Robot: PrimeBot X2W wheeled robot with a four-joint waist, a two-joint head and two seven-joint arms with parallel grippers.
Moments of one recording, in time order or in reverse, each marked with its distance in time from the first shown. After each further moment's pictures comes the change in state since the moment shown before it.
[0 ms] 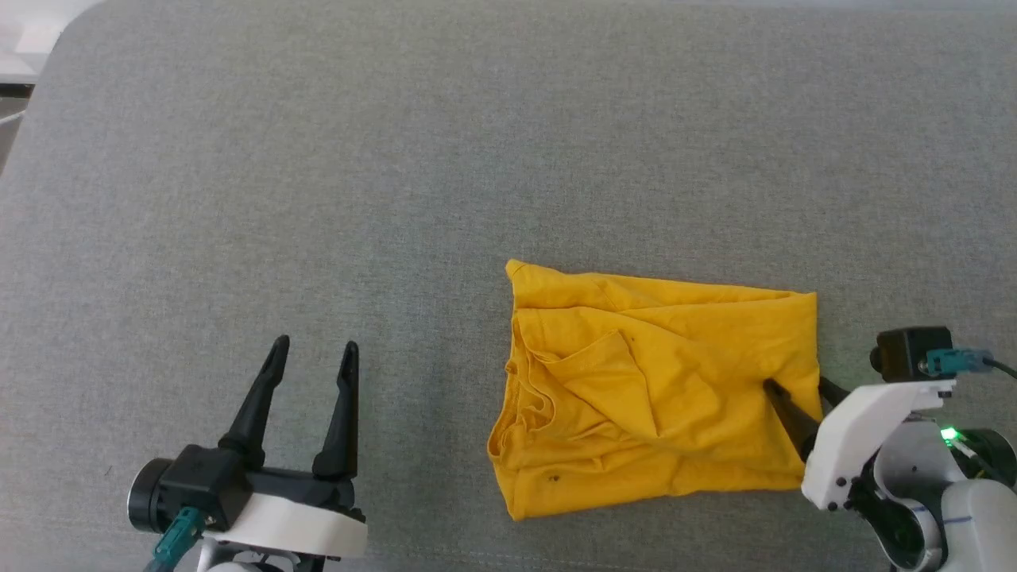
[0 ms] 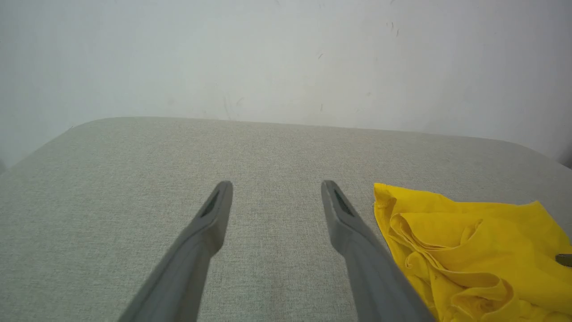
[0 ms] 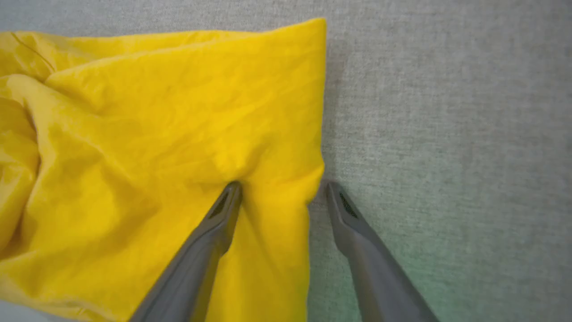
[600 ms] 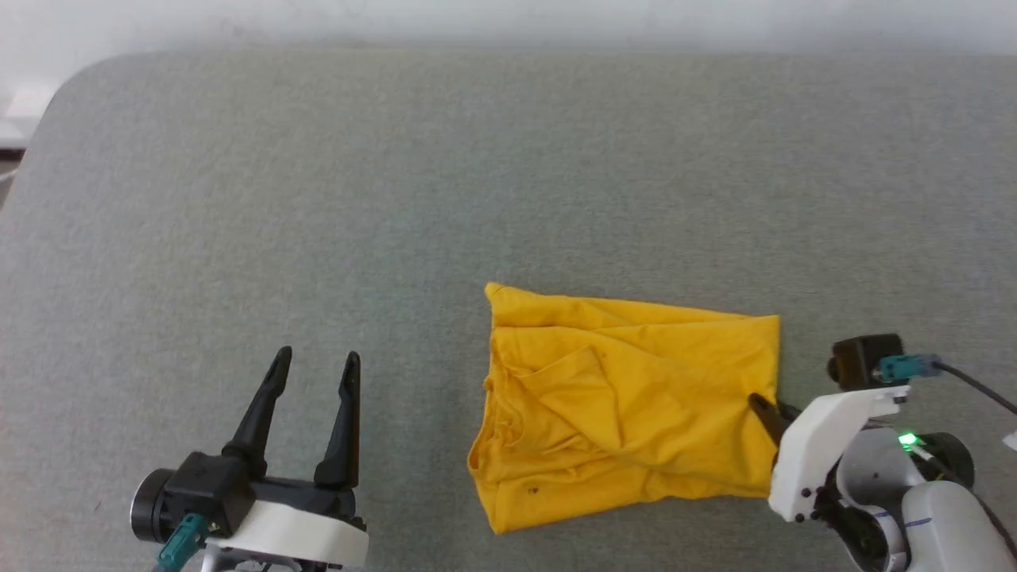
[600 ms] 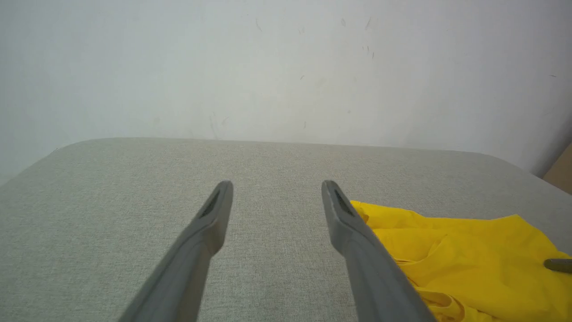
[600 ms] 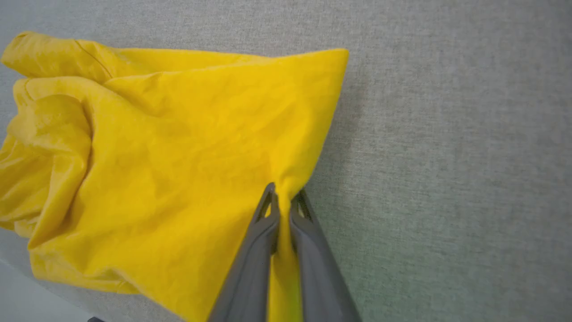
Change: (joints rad) left arm 0.013 0.009 -0.013 0.012 -0.009 0.012 0.000; right arm -0.016 0.008 0.059 0.053 0.002 0.001 -0.015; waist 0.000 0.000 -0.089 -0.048
